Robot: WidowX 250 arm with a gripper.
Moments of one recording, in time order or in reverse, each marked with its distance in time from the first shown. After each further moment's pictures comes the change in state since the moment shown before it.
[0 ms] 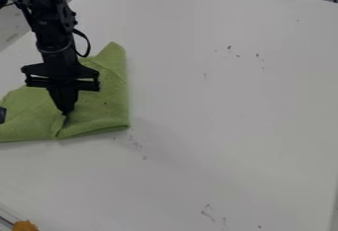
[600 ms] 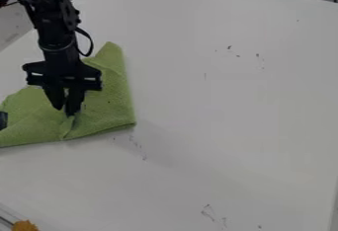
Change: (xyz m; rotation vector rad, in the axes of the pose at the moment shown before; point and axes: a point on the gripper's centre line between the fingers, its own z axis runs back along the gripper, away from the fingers) arm -0.002 -0.004 0.003 0.011 0.009 -0.016
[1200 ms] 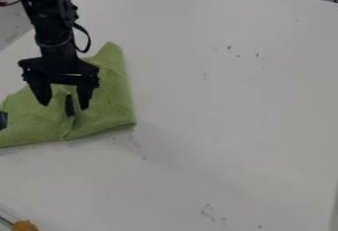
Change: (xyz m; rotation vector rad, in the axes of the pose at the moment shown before) arm -0.001 0.004 0.010 0.018 -0.016 0.012
